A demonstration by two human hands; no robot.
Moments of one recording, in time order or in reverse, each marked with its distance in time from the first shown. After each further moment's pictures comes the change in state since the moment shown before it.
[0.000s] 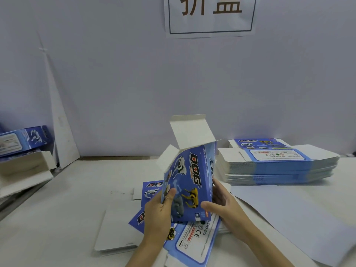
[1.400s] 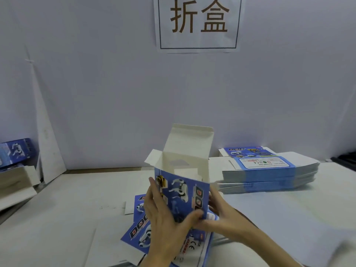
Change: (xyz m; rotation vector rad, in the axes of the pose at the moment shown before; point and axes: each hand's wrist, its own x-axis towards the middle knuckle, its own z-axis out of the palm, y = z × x) left_hand -0.009 0.024 0.023 0.184 -0.004 0.158; right_hand -0.016 -0.048 0.001 -0.290 -0.188 -0.041
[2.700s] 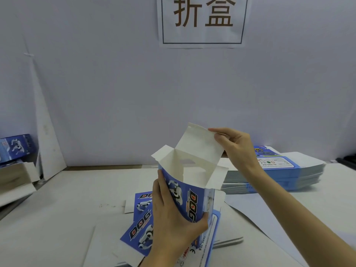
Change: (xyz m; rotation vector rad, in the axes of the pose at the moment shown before) left_hand 0.004 0.013 0.000 0.121 -0.037 0.046; right_hand 0.066 -0.093 -0.051 -0.097 0.641 -0.239
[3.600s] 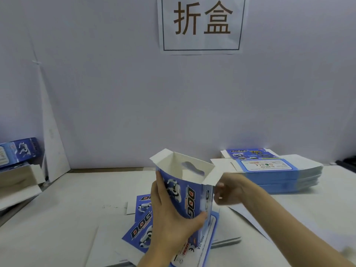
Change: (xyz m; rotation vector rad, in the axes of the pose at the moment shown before) left_hand -0.001 0.002 -0.007 -0.088 -0.038 -0.015; right_hand -0.025 0.041 0.001 0.300 -0.100 1.109
